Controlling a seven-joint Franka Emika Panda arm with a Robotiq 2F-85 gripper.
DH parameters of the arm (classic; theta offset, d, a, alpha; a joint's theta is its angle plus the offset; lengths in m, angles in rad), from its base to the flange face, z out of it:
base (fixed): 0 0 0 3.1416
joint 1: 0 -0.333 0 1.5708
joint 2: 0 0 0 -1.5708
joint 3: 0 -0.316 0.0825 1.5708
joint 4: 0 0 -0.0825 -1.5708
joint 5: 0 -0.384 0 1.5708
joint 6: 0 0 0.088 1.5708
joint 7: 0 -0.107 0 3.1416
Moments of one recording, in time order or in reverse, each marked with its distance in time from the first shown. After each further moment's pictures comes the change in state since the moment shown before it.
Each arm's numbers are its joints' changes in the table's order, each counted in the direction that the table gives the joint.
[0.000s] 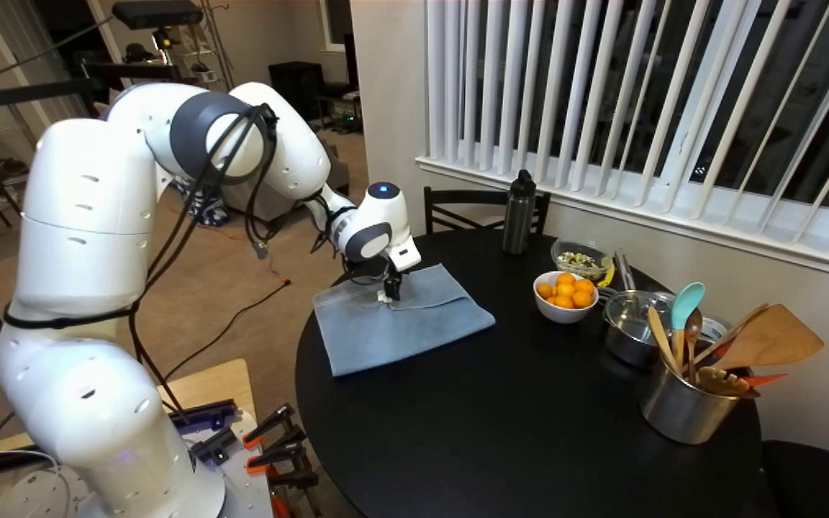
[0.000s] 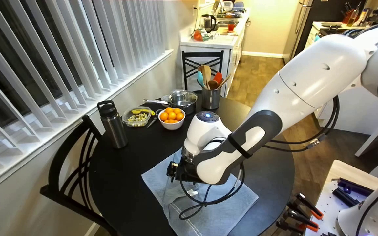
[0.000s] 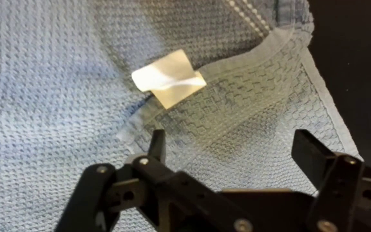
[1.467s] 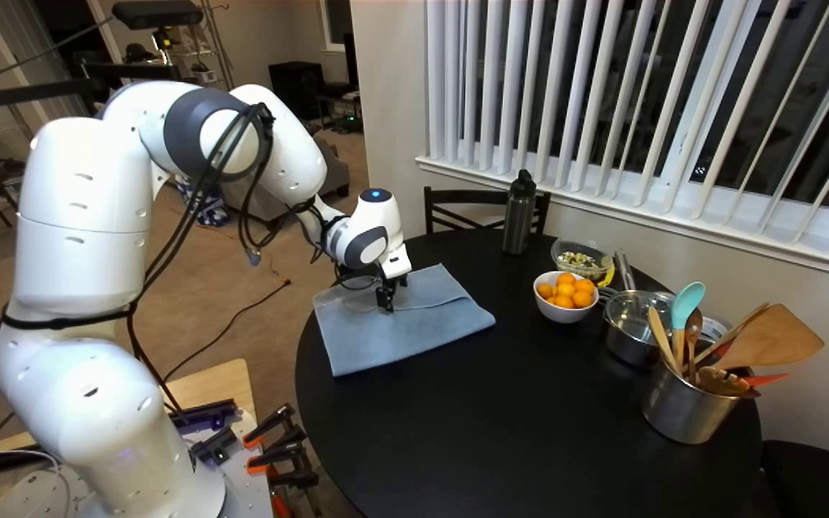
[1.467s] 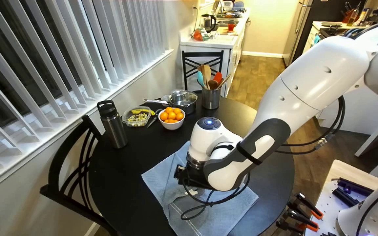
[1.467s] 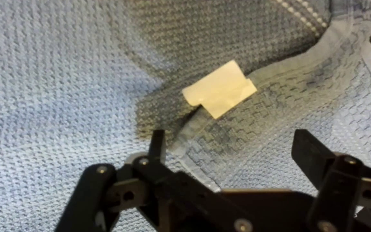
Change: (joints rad) arm -0.025 -0.011 0.033 0.061 0.165 0.007 -0.265
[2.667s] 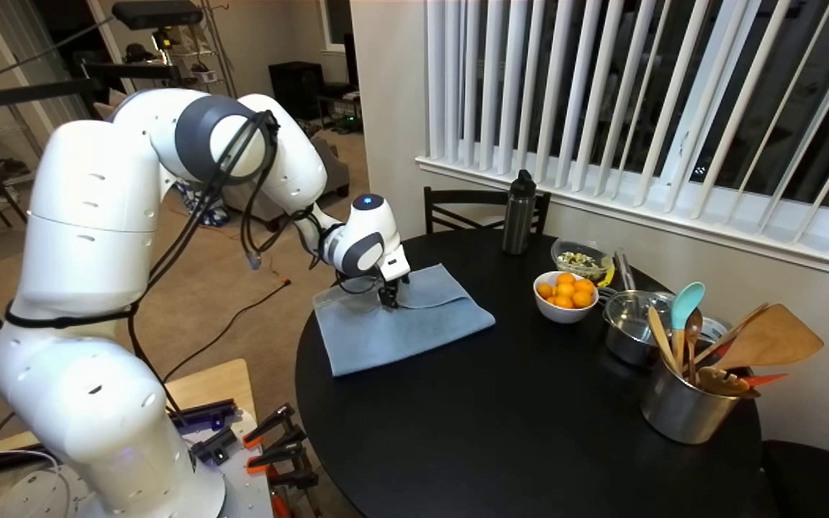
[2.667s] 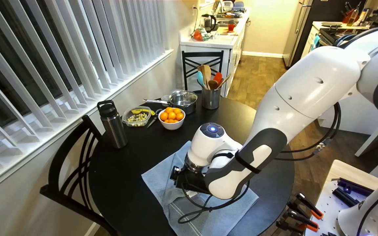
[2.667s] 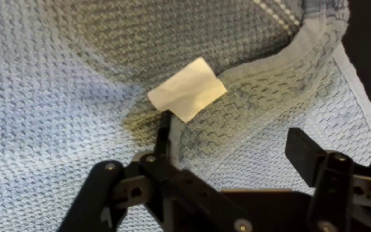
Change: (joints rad) arm -0.037 0.043 0.017 -0.001 0.000 -0.153 -0.004
